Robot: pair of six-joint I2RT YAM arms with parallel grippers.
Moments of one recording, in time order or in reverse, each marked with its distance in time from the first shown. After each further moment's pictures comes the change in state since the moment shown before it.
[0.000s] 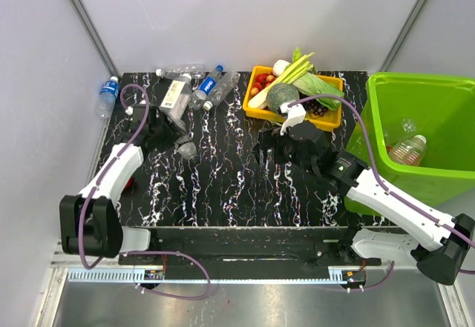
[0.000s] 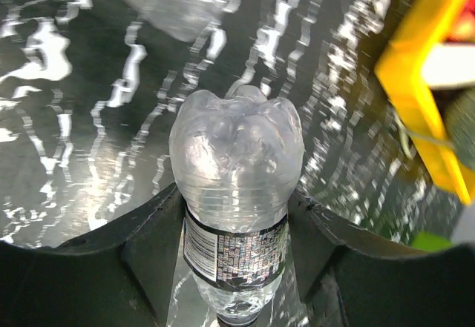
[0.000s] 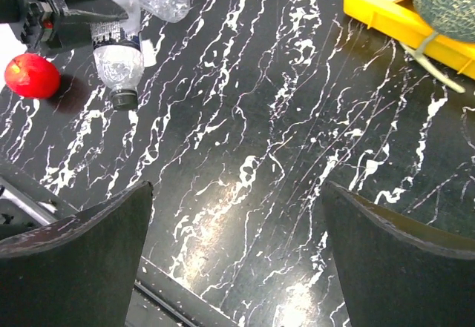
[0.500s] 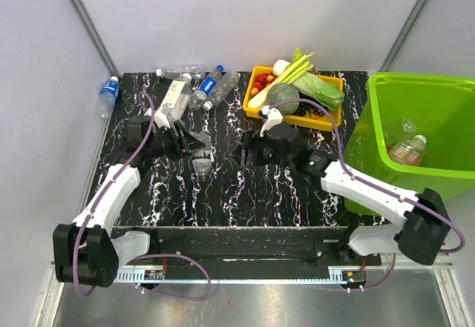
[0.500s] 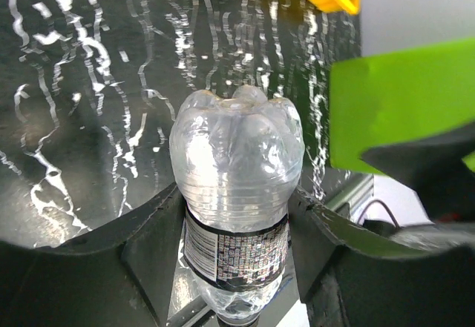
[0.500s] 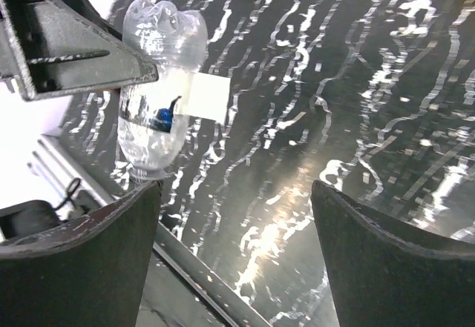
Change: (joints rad) left arm -0.039 -0.215 -0.165 0.140 0.562 0.179; right arm 0.002 0.175 -0.075 0.243 -0.170 0.175
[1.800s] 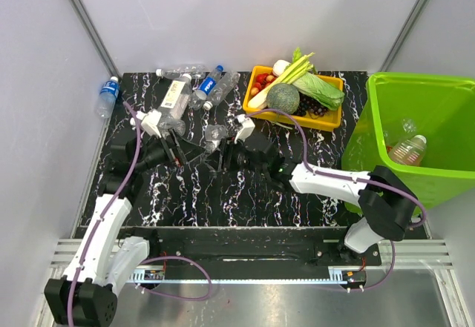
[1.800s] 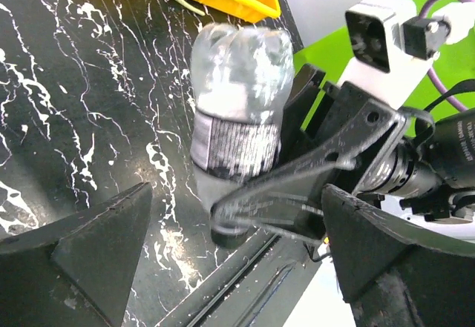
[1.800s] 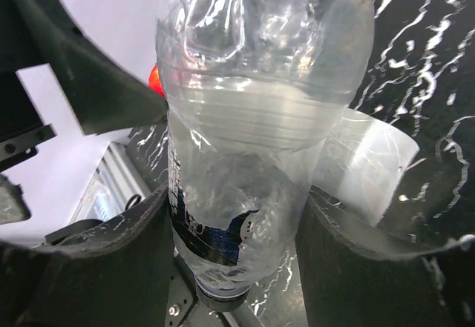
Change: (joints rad) left arm 0.002 -0.324 -0.076 0.052 0.129 0.020; right arm 0.109 0.298 -0.037 0.515 -0.084 0.156
